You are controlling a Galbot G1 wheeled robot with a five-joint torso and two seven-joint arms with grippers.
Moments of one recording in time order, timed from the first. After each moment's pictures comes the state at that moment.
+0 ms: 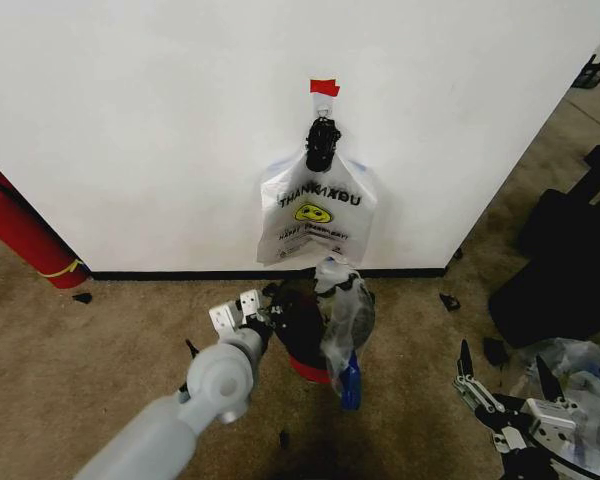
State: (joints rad) left arm 0.96 -1.08 0.11 -1.98 -1.13 0.24 -0.77; right arm -2.14 1.47 0.55 2.43 0.03 0.29 0.29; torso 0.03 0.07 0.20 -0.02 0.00
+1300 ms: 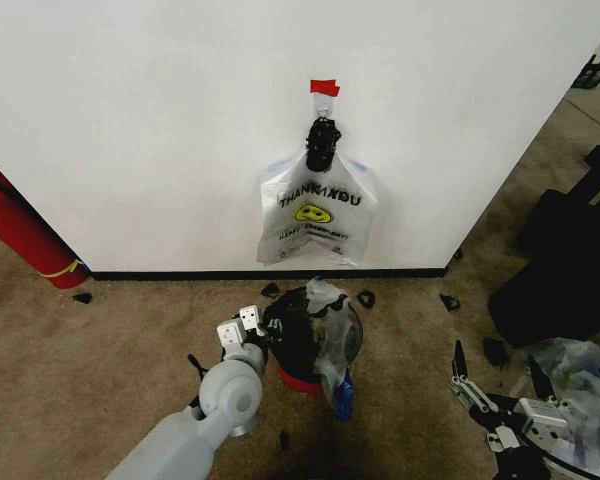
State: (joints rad) left arm 1.05 -1.05 0.05 -2.01 -1.03 0.36 -0.75; right arm -2.12 1.46 0.54 2.43 0.04 0.30 0.28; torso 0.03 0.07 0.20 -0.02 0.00
